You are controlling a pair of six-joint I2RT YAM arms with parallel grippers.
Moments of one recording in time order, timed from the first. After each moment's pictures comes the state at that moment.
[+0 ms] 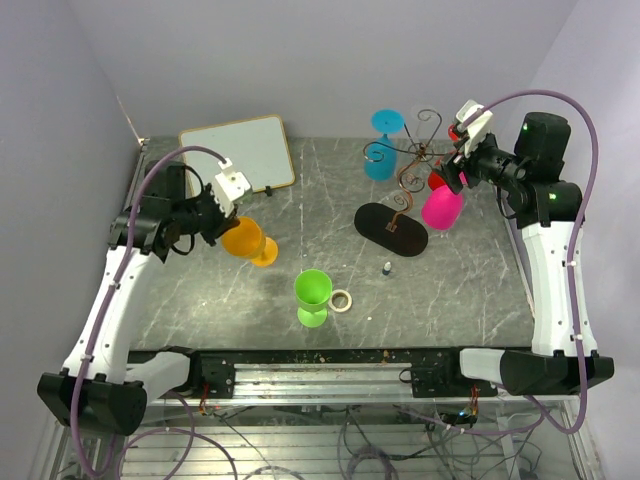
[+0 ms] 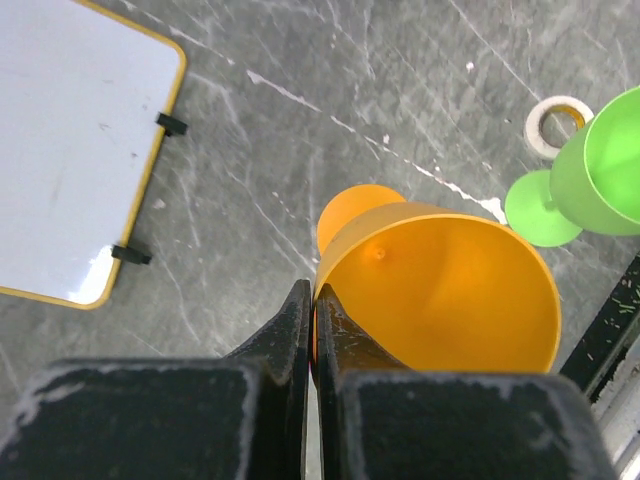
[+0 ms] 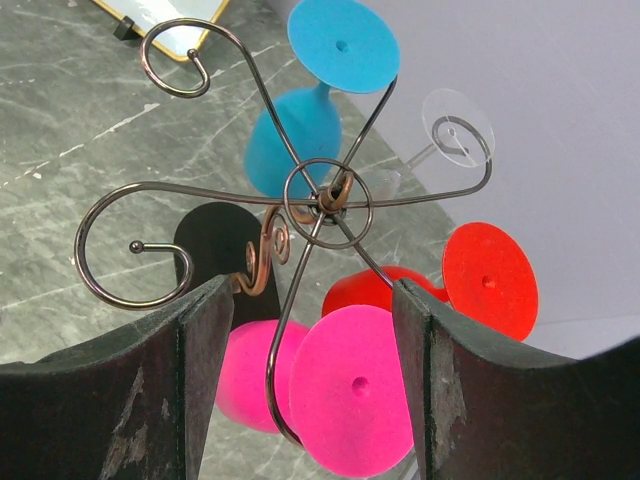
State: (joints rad) left arm -0.16 1.10 1.21 -0.83 0.57 0.66; right arm 0.00 1.27 1.62 -0.76 -0.59 -0.68
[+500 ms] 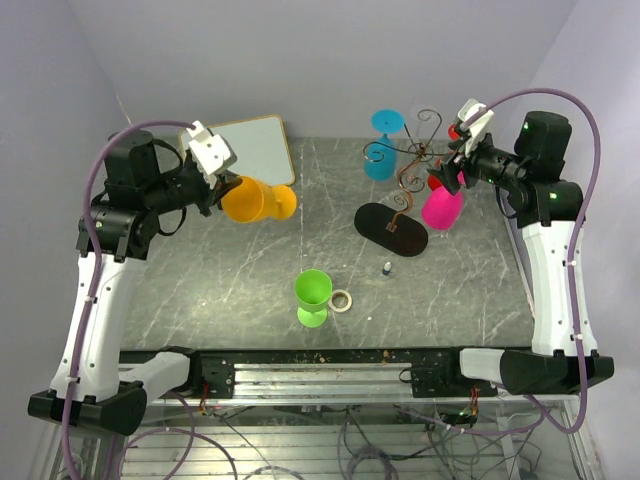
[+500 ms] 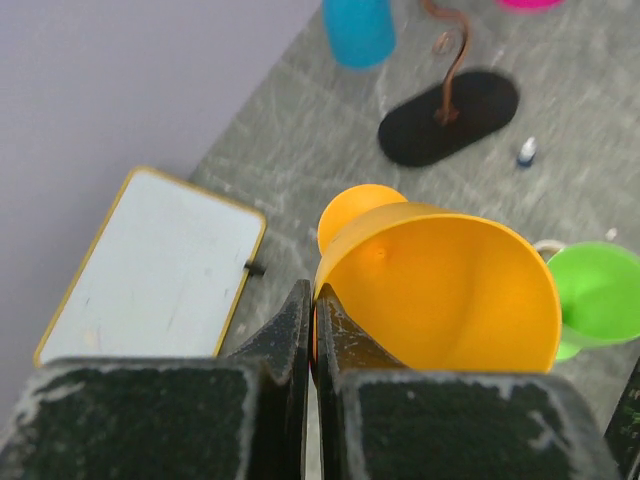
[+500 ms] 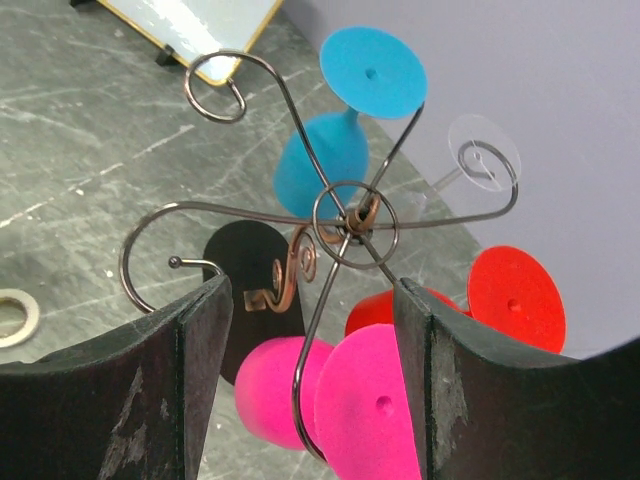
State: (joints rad) left arm -0.16 1.09 1.48 -0.78 0.66 0.59; right arm 0.00 1.27 1.63 -0.76 -0.65 -0.65
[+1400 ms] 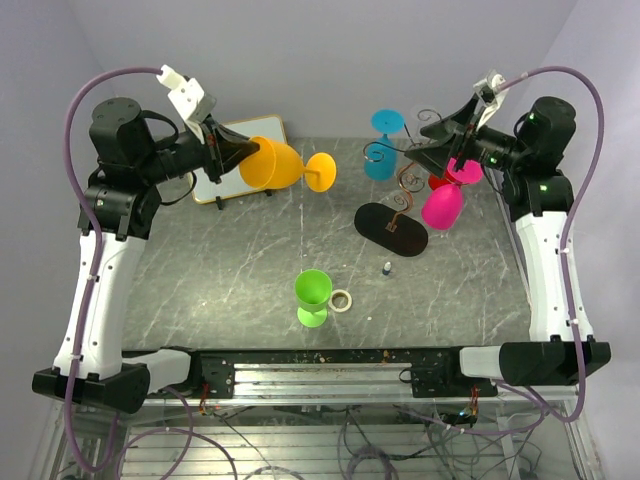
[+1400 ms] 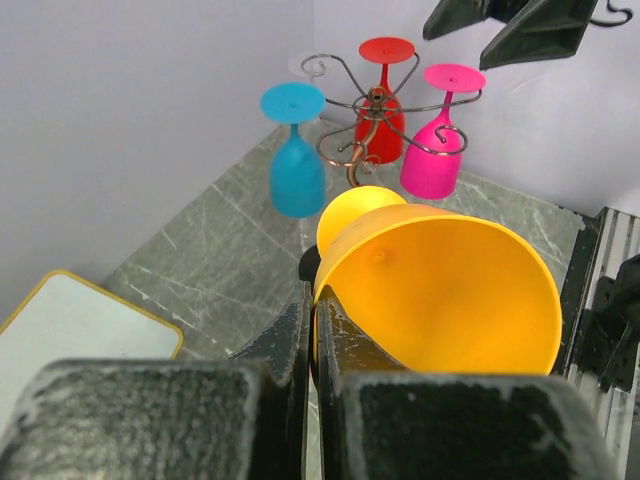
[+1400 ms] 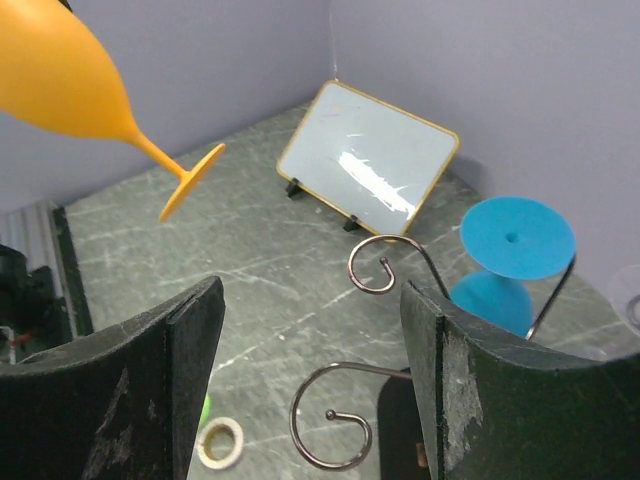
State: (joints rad) left arm -0.18 1.20 1.64 -0.48 0.85 0.05; right arm 0.00 1.31 1.61 -0.37 -1.03 -0.02
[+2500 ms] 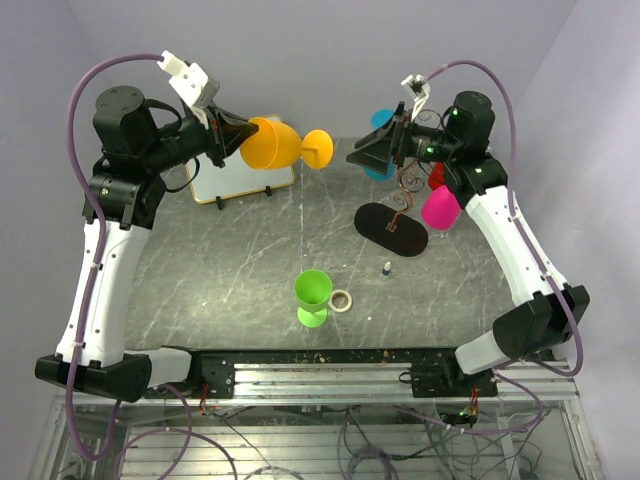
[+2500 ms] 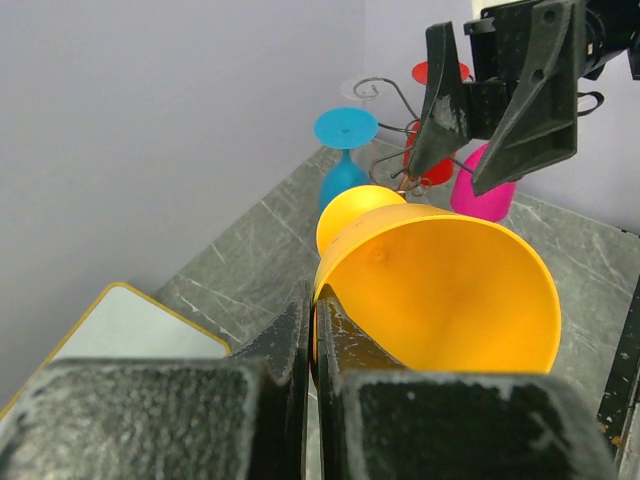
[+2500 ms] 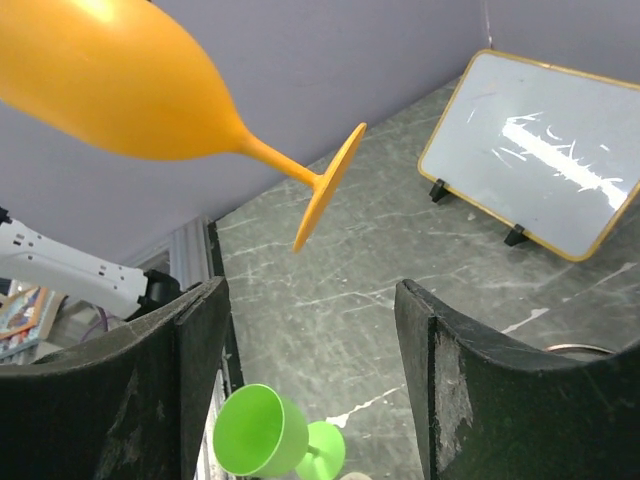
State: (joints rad) left arm -0.20 1.26 1.71 -0.43 0.74 0.07; right arm 0.28 1.48 1.59 -0.15 -0.99 0.33
